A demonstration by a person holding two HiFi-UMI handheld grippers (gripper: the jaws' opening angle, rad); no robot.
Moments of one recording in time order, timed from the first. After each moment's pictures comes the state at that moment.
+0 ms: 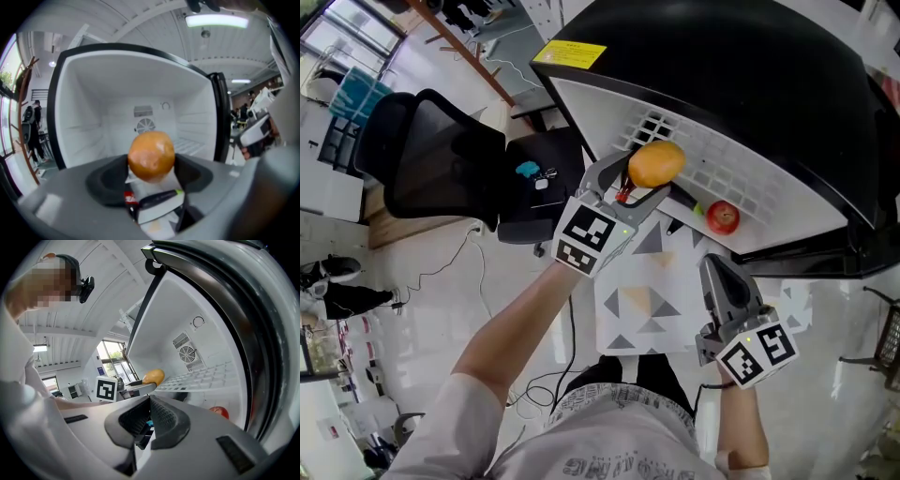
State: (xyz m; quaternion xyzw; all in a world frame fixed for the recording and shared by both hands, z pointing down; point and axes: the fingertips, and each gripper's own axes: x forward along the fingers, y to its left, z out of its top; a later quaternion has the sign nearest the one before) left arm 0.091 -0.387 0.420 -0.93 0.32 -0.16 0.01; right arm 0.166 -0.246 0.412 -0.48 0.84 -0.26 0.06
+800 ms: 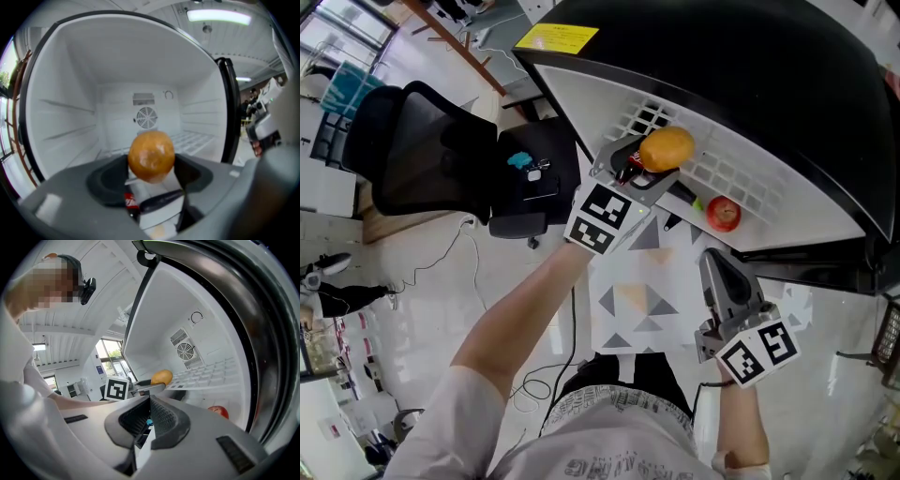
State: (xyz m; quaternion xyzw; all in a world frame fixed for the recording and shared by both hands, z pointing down) left arm 0.114 -0.418 0.453 -0.93 0.32 -0.18 0.01; right arm 0.167 -0.259 0.425 -0.48 0.84 -0.26 0.05
